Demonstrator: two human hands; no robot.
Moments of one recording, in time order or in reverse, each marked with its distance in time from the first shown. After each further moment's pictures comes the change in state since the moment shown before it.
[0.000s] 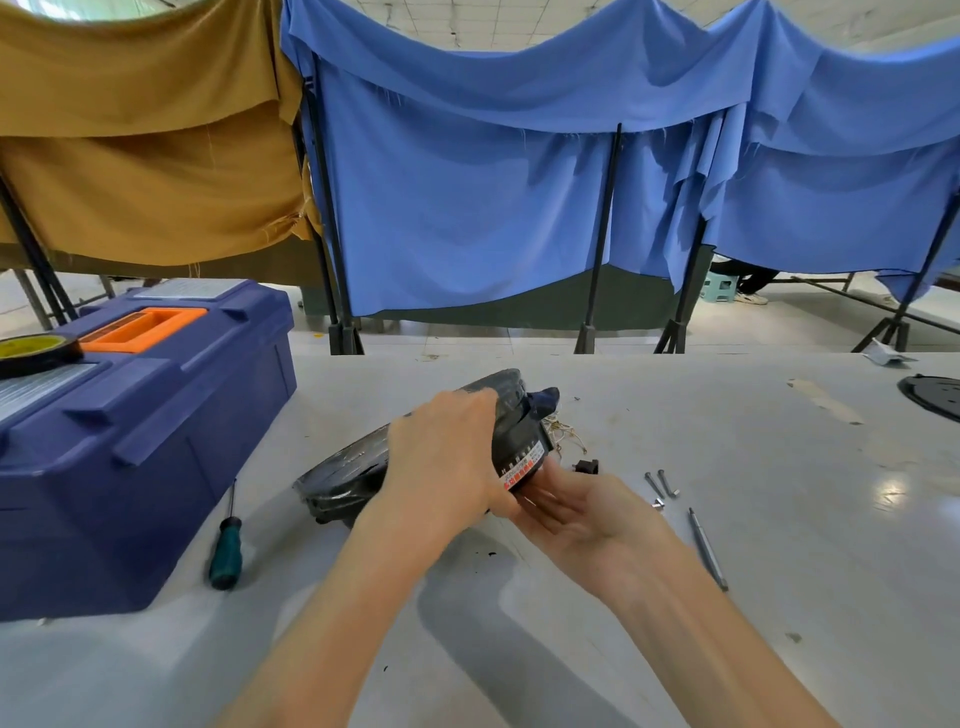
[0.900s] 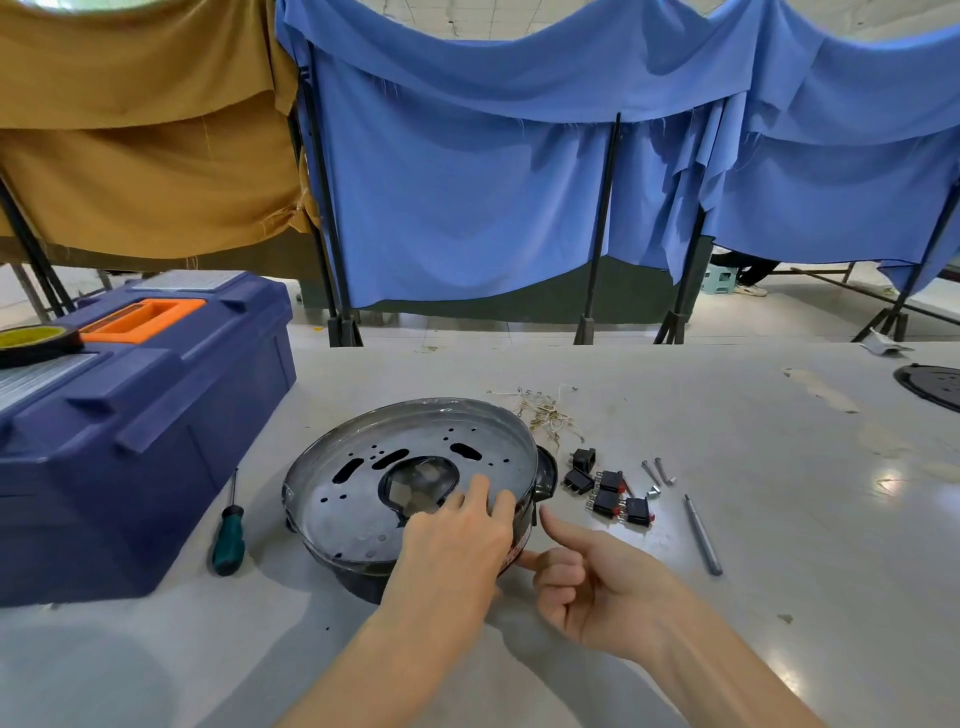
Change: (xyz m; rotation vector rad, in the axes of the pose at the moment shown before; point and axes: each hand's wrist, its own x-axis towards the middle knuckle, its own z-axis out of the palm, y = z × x) left_hand -0.065 0.007 0.057 0.258 0.026 0.213; right_hand 0.002 0.019 -0.046 -0.002 -0.031 0.379
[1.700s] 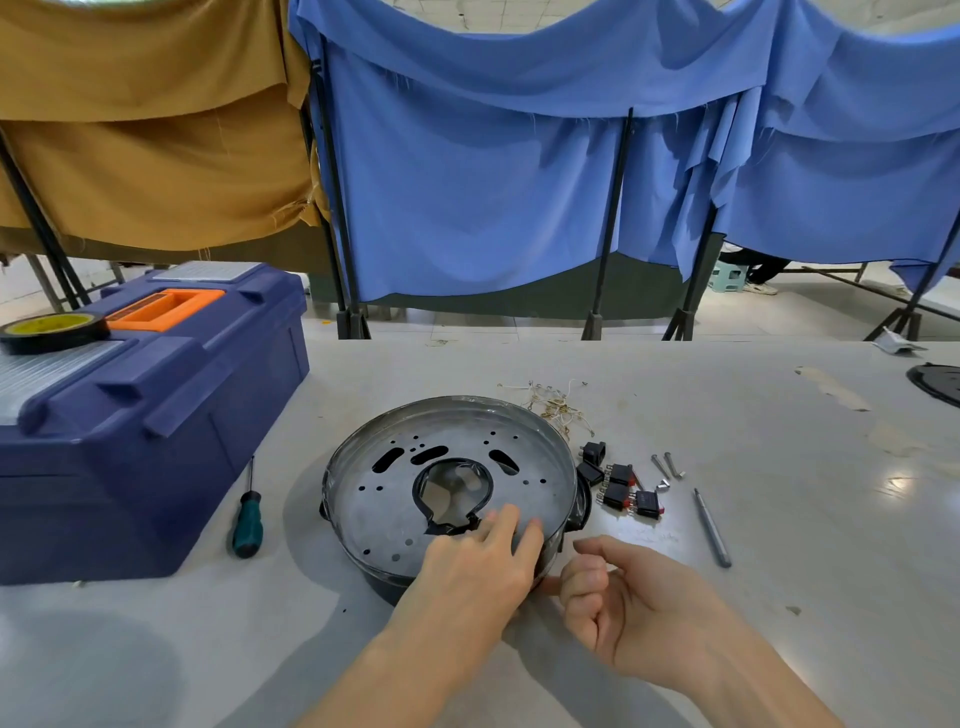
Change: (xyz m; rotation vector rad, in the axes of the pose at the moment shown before) left_hand -0.021 0.001 0.016 0.019 -0.054 0.144; right_hand -0.020 0.009 -0.014 0.122 -0.058 0.087
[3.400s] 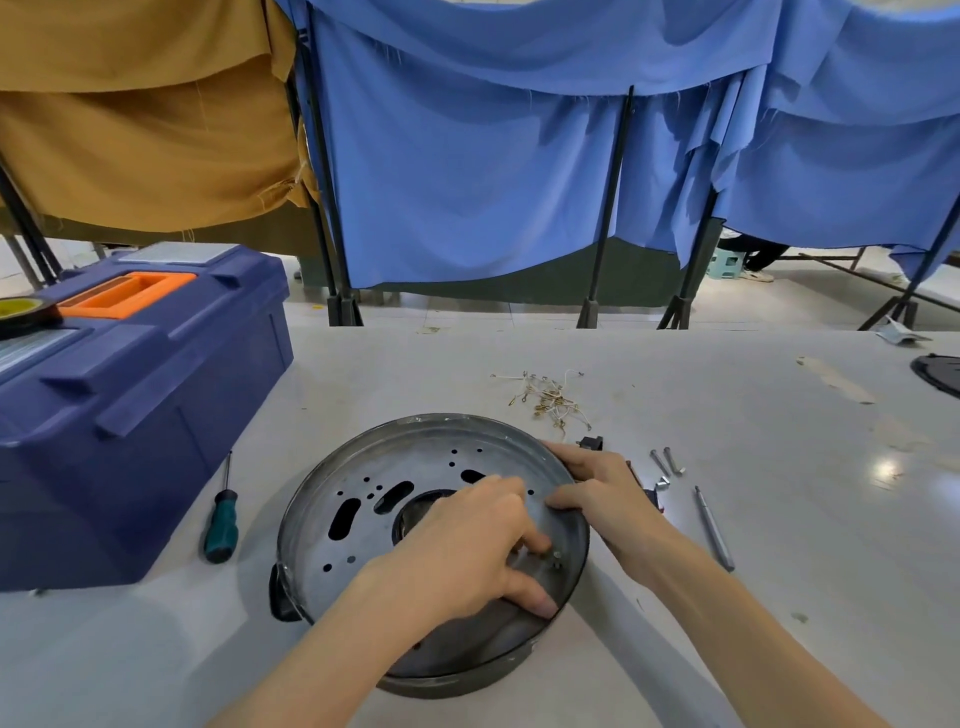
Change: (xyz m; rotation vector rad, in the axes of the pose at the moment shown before) left_hand 0.045 -0.027 -0.005 -0.535 -0.240 0.059; right_hand 0.061 -0.057 0.003 -1.157 -0.024 -0.799
